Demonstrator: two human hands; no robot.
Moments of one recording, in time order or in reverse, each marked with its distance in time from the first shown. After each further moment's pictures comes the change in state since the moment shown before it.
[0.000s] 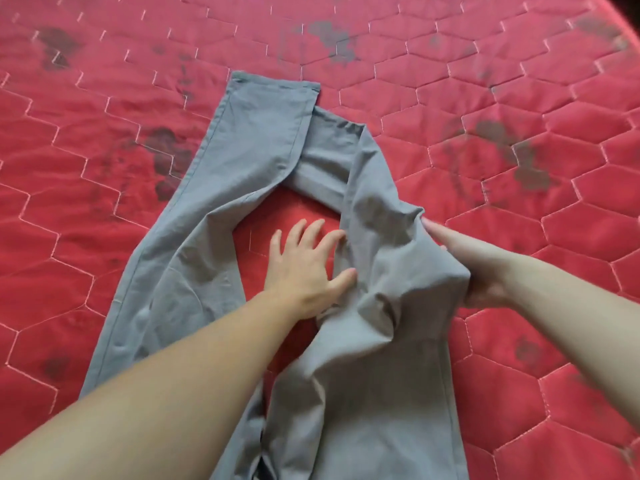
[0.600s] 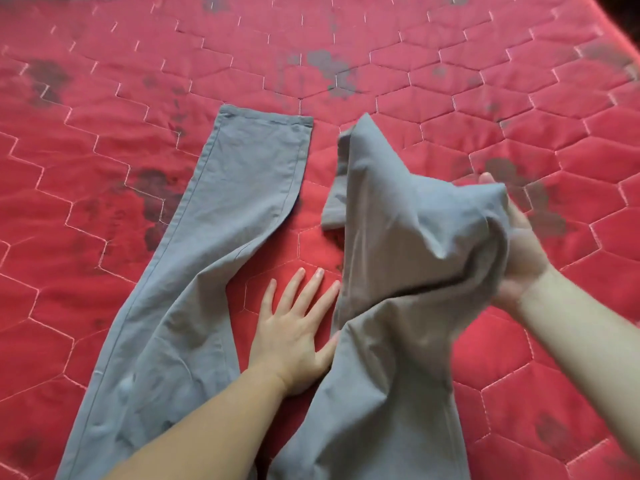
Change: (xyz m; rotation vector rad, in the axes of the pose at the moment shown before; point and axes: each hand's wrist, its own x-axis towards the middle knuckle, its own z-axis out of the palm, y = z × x) left_hand 0.005 -0.024 0.020 0.103 0.048 0.068; right_hand 0.003 -0.078 -0.003 0.401 -0.109 -0.562
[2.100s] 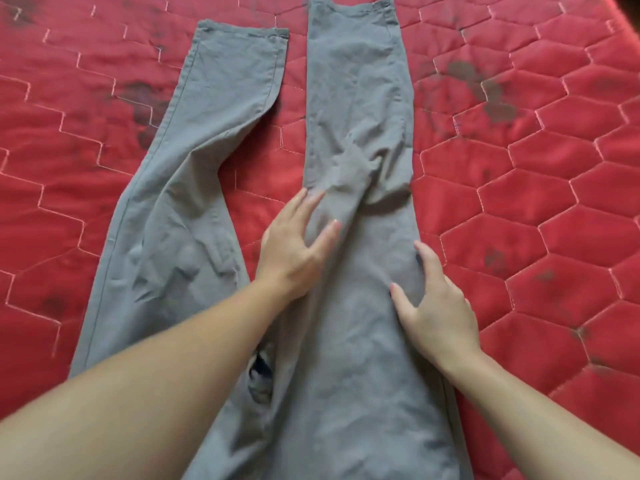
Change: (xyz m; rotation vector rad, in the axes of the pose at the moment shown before) left_hand -0.081 0.050 -0.008 -0.712 0.216 -0.069; right_hand -0.170 0.216 -0.025 -1.506 0.707 -0.224
